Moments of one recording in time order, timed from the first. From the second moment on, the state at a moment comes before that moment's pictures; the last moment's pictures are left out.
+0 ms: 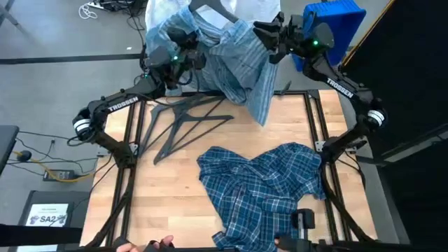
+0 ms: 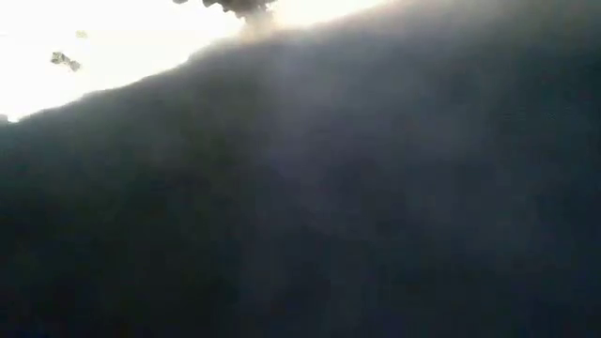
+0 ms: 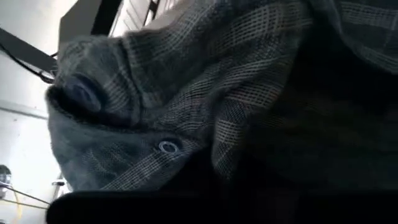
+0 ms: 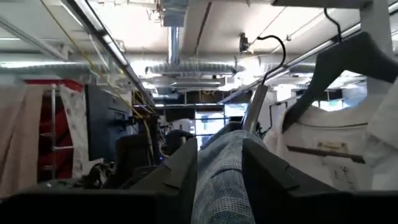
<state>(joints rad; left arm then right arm) 0.53 1.46 1.41 0.39 -0.53 1.56 -0.84 1.51 1.47 0.61 -0.62 0.37</state>
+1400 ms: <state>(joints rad) 0.03 1.40 1.21 -0.81 -0.49 0.29 -0.48 1.42 0.96 -0.04 -0.74 0.21</state>
